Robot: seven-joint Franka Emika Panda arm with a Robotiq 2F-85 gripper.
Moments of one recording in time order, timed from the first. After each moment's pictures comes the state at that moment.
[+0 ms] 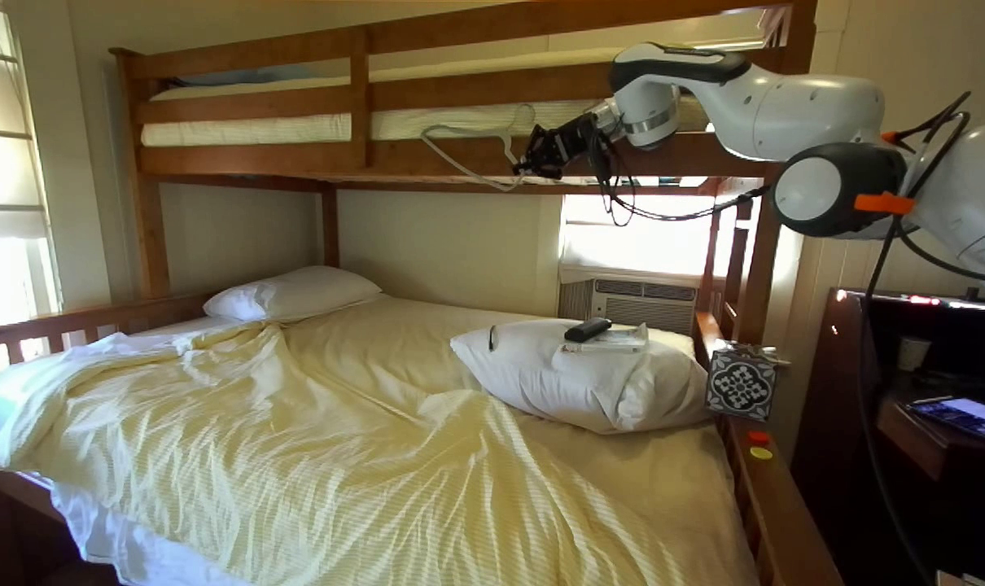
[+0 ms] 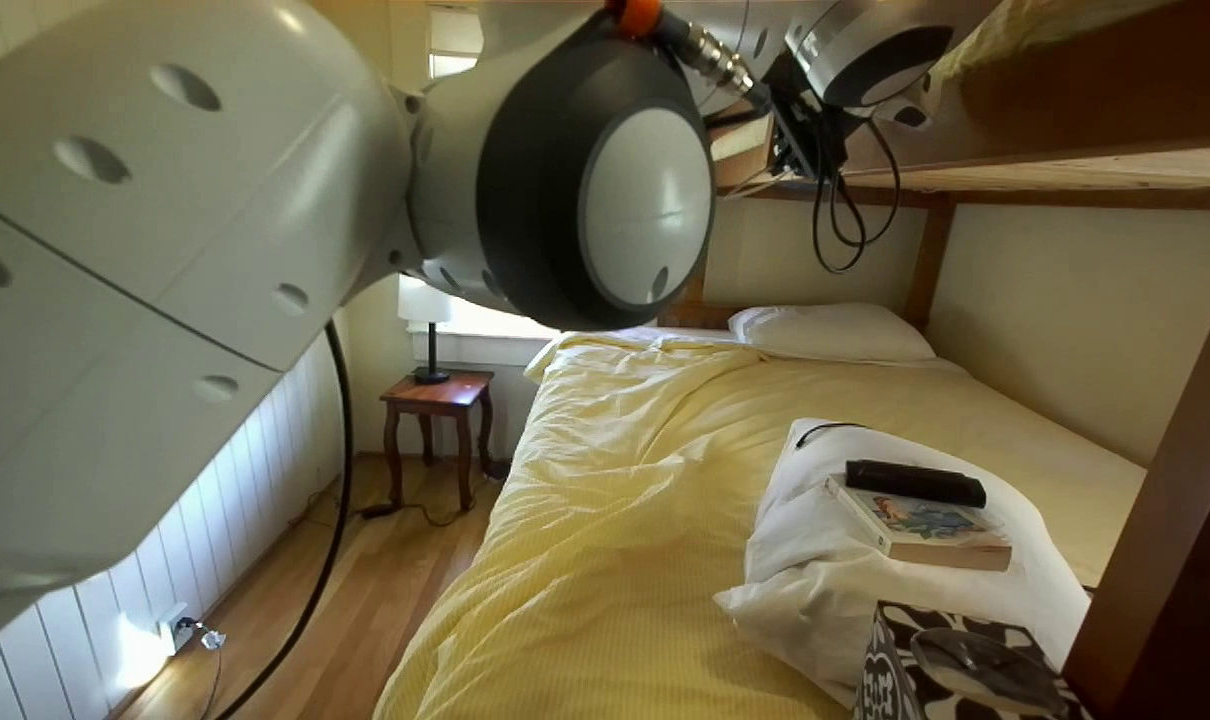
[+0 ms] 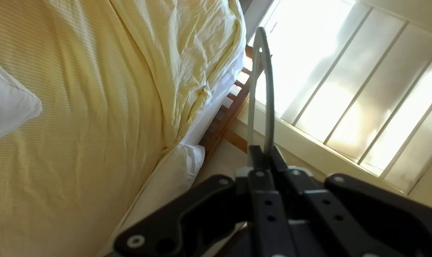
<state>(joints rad) -0.36 0.75 0.01 -0.63 0.90 1.99 0.01</state>
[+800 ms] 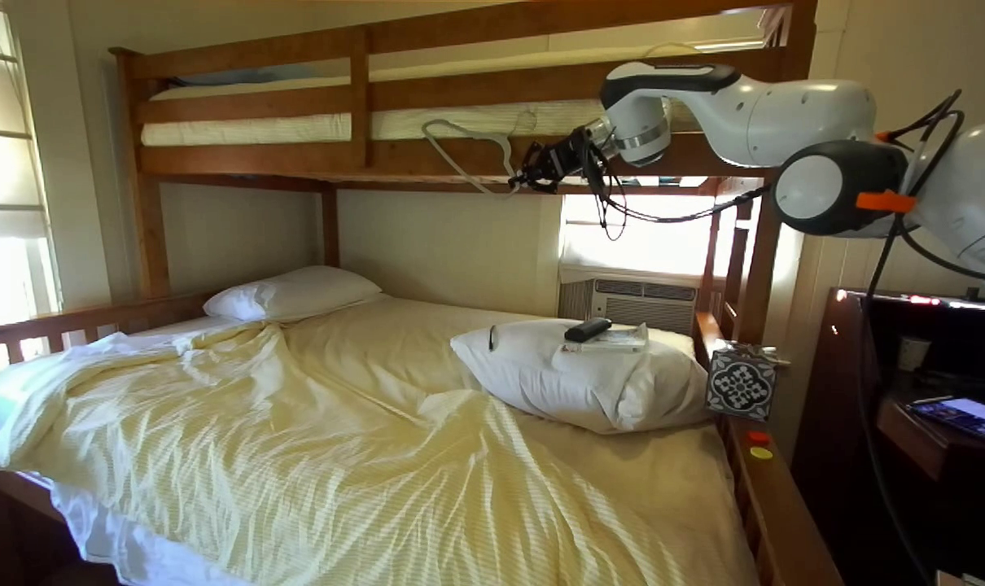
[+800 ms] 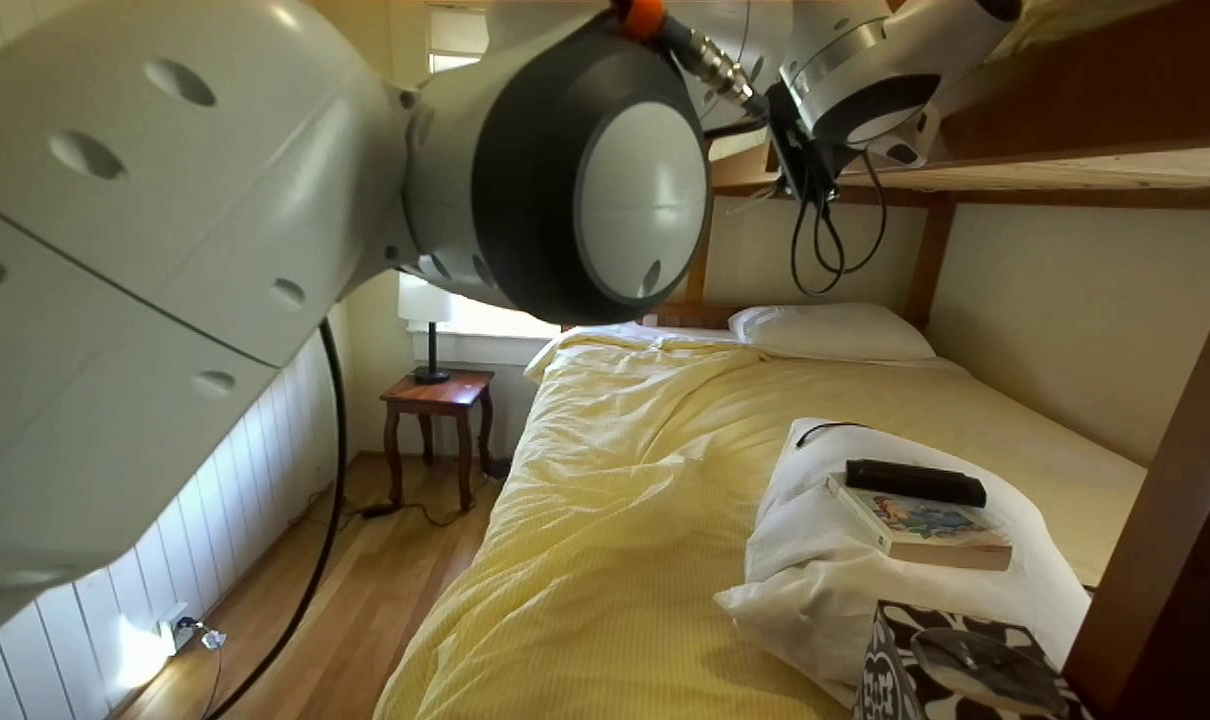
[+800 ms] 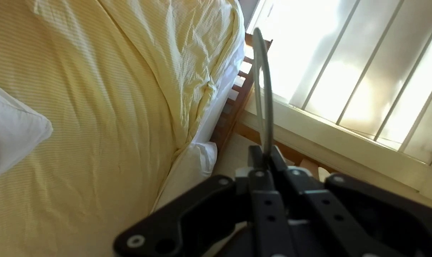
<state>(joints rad) -0.35 0.74 0.01 -0.72 0.95 2.07 0.06</state>
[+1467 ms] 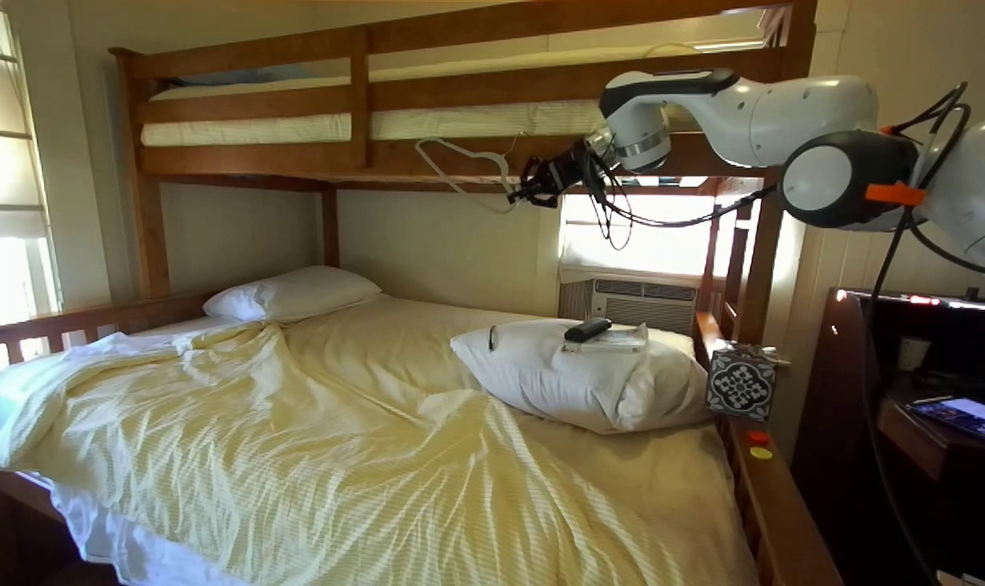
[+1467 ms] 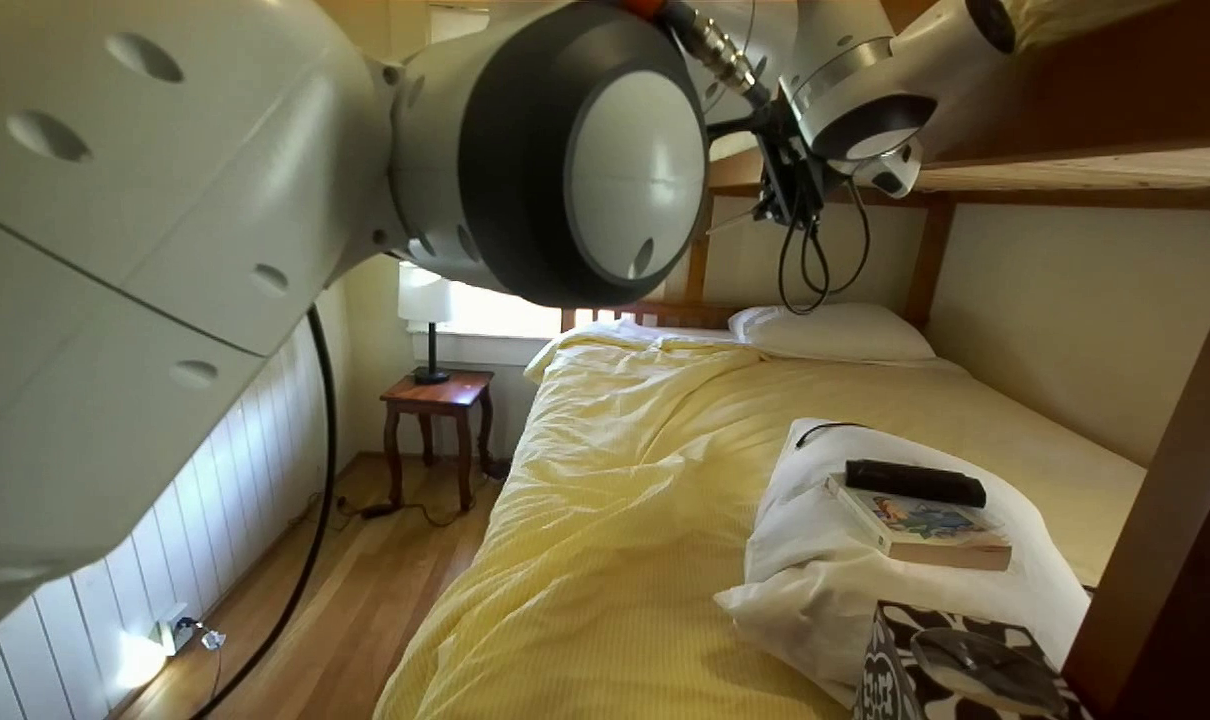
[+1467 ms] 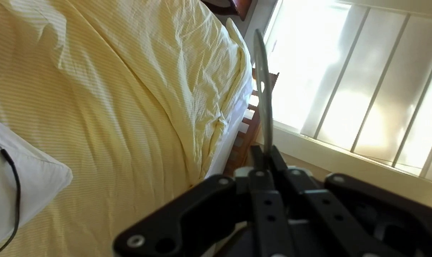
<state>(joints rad) -0.36 0.71 0.02 -0.81 0.96 1.98 0.07</state>
